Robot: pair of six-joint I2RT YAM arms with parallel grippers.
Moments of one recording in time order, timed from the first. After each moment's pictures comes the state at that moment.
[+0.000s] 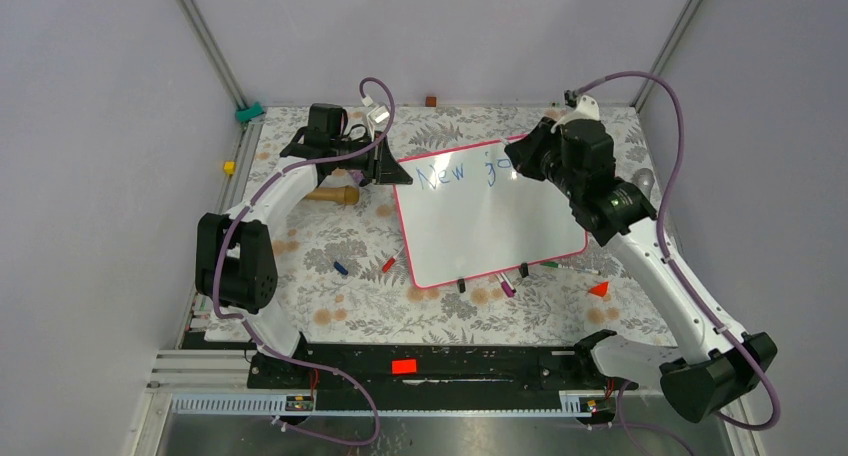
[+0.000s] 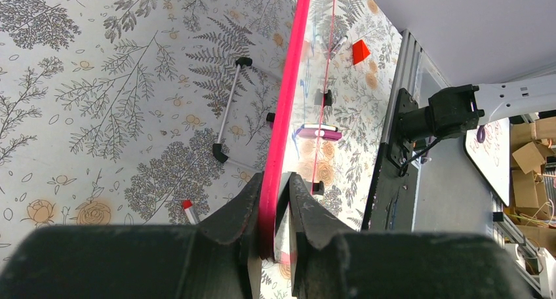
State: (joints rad) left arm -0.23 1.70 1.34 -0.32 1.05 -0.03; right arm 0.44 1.18 1.27 -0.40 0.08 0.61
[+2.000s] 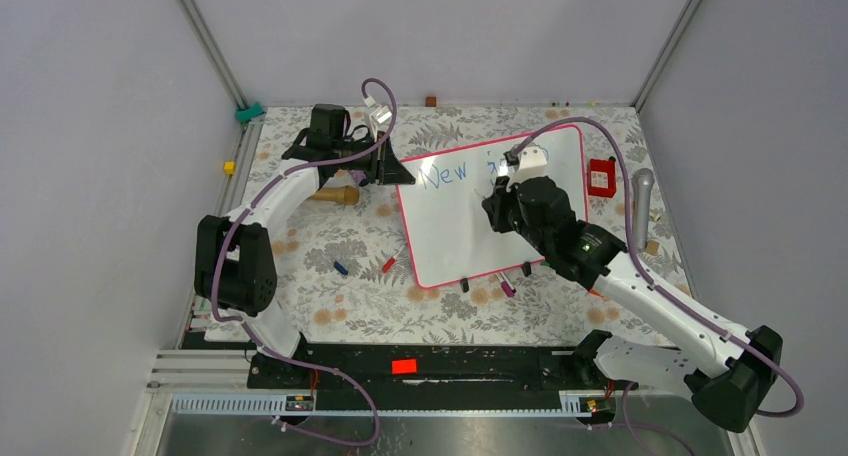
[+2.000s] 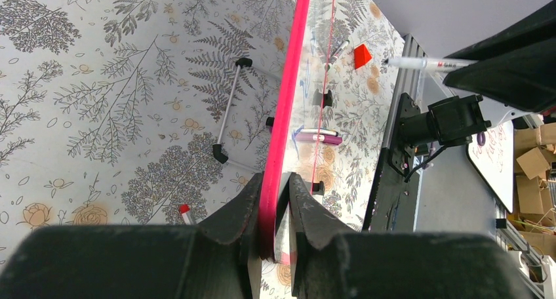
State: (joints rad) left arm -0.25 1.68 1.32 -0.28 1.02 -0.07; right arm 0.76 1.06 0.98 -0.35 0.30 0.37
